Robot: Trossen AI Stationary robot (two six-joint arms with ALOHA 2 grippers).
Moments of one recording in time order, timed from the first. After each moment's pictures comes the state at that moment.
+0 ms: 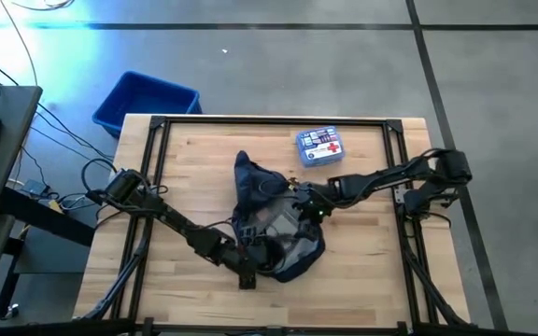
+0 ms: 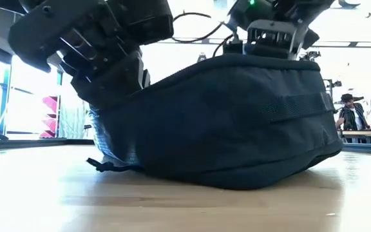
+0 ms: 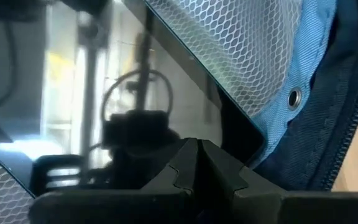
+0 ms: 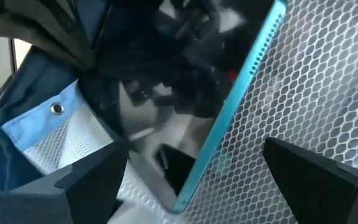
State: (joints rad) left arm -0.50 1.92 1.08 -0.12 -0.34 -0.41; right arm 0.05 1.66 0.91 -0.23 -0.33 0.50
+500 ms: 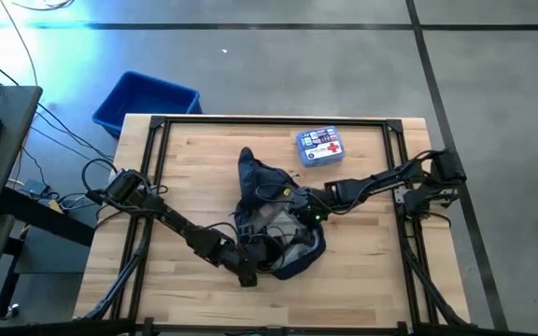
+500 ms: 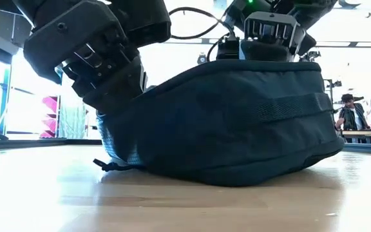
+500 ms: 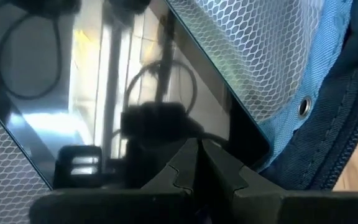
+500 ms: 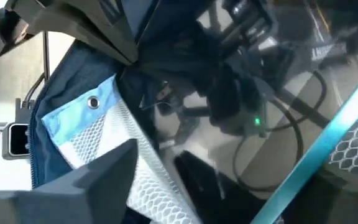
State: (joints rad) left arm -0.49 1.92 1.08 -0.13 -0.43 -0.44; right arm 0.09 1.70 0.91 -0.11 -0.37 0.53
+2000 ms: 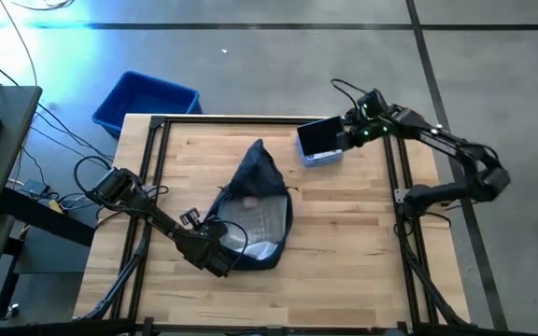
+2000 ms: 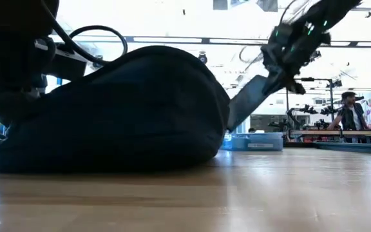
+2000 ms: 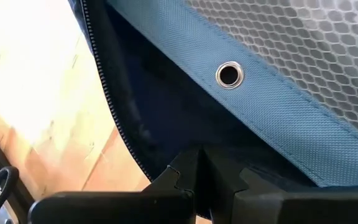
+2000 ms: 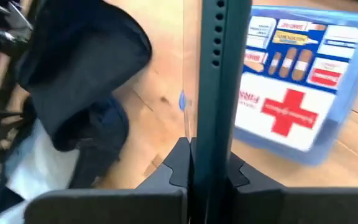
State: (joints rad) left arm -0.58 1.84 1.07 -1.12 -0.42 -1.20; right arm -0.87 1.31 0.93 -0.62 -0.52 0.29
